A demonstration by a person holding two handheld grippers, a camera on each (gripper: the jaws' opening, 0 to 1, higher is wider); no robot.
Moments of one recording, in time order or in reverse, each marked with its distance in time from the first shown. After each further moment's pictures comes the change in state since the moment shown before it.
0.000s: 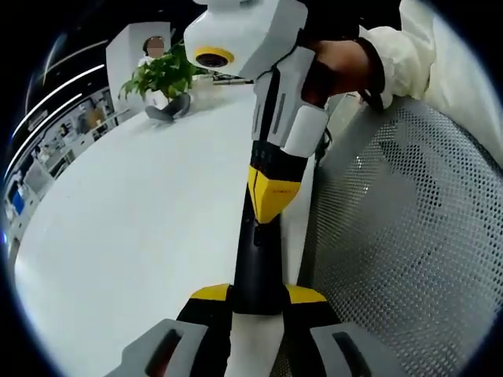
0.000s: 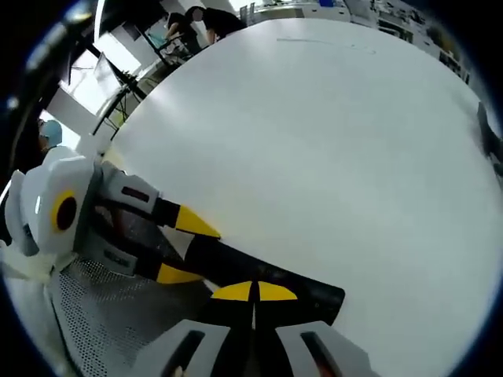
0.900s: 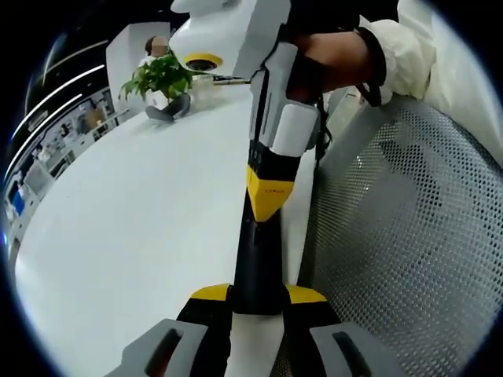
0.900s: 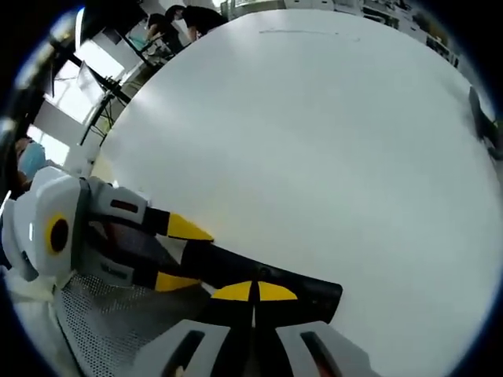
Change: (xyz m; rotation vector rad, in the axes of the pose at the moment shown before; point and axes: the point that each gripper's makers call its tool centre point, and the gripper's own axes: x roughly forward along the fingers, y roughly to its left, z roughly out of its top) left arm -0.001 -0.001 0.000 0.004 0.000 0.002; right arm 0.001 -0.005 0.002 0.068 0.039 -0.029
